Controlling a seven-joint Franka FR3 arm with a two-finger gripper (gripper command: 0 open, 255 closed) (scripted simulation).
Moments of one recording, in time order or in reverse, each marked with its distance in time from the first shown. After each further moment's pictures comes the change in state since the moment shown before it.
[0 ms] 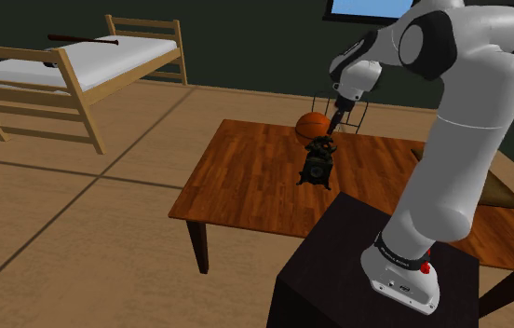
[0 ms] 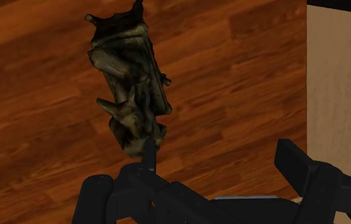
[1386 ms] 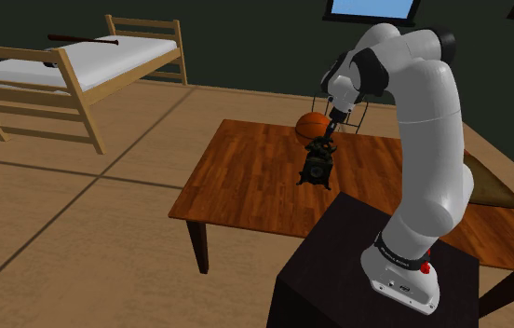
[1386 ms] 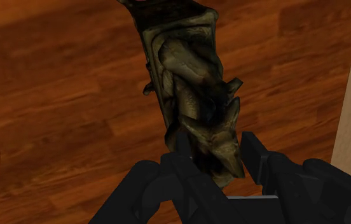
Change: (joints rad) arm -0.261 0.372 0.179 0.220 0.336 -0.051 -0.301
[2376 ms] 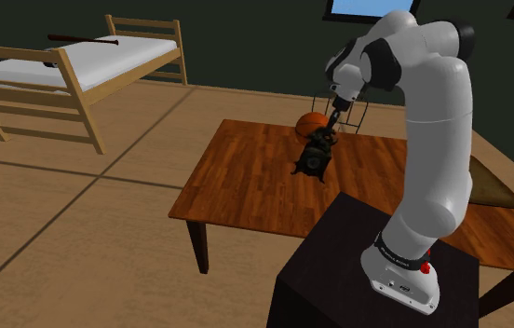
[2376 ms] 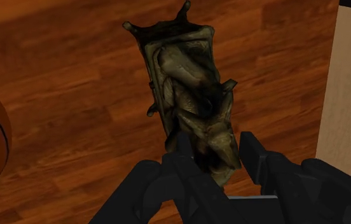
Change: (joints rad) arm 0.045 -0.092 -0.061 0.020 -0.095 -0.077 0.074
